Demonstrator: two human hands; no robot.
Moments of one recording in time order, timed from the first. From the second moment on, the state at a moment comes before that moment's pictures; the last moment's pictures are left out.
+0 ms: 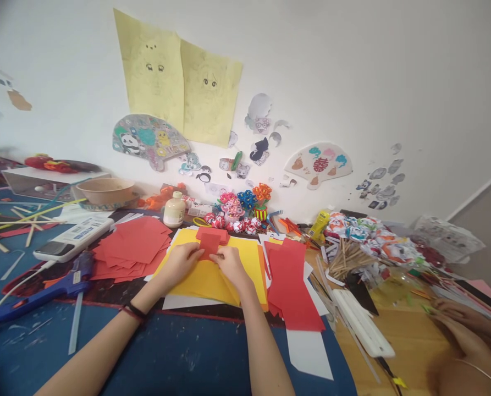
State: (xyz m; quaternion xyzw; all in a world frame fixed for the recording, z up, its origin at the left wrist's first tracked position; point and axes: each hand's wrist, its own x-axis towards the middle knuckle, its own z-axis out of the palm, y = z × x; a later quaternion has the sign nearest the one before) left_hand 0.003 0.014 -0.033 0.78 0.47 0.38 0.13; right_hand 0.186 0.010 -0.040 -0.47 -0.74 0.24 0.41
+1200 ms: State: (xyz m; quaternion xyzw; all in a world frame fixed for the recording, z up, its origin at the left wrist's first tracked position) left_hand -0.051 0.019 -0.031 0.61 0.76 0.18 -0.16; right_hand 0.201 0.078 -0.010 -0.68 -0.60 0.18 0.37
